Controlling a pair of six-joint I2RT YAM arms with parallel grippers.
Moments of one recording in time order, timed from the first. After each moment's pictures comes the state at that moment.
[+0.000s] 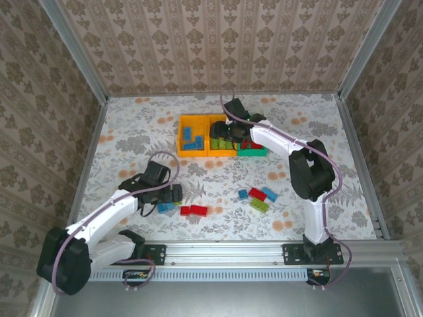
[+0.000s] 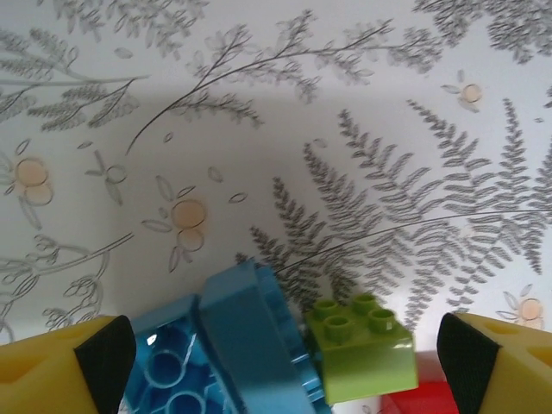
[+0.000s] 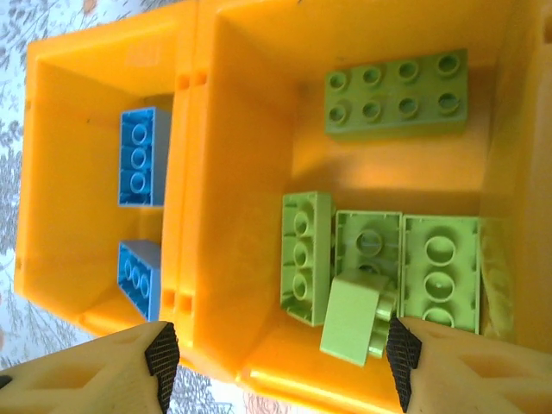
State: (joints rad) left arm -0.51 1.03 0.55 -0.67 -0.05 -0.50; right arm 0.53 2.03 1.64 -0.50 -0.11 0.60
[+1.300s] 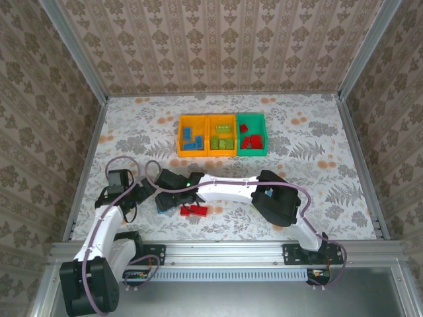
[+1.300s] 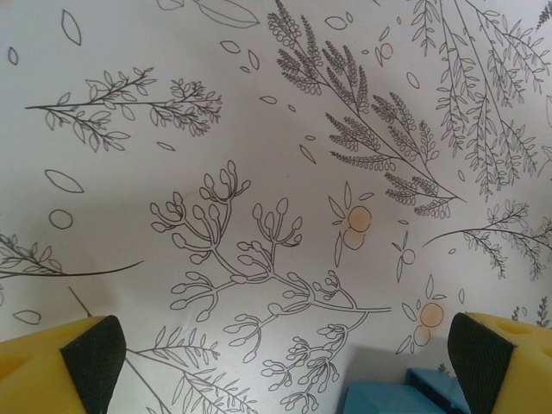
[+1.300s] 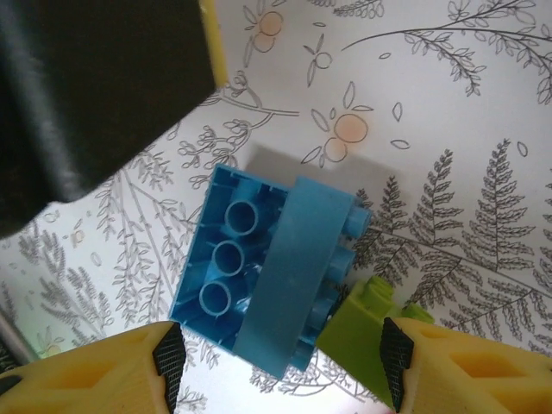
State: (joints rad) left arm 0.05 0.86 0.39 -0.56 0.12 -0.56; right arm 1.15 2.17 1.67 -0.49 0.04 0.60
